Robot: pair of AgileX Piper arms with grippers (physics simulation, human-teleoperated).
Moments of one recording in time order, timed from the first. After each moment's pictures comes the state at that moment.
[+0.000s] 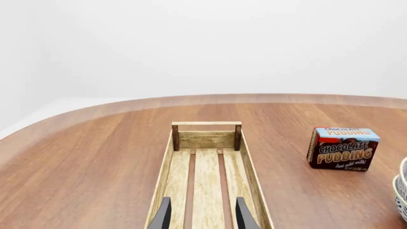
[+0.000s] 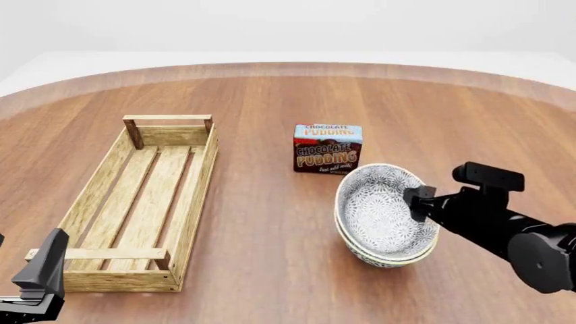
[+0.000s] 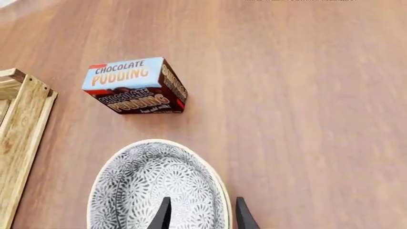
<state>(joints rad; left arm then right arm) 0.00 0.00 0.00 0.00 0.00 0.18 1.28 -0.42 -0.21 0.33</state>
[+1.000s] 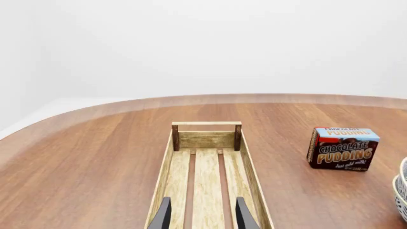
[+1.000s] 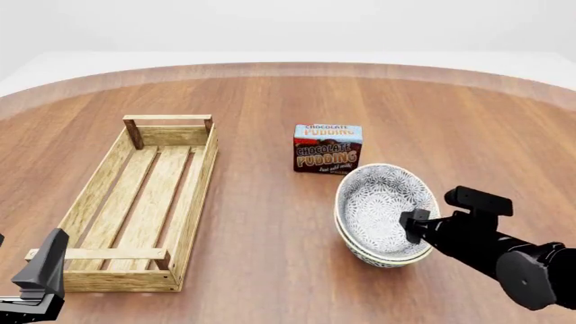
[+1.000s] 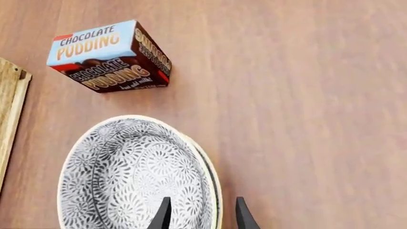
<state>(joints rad) 0.00 0.00 0.00 0.00 0.00 0.19 1.39 -0.34 -0.30 0.38</state>
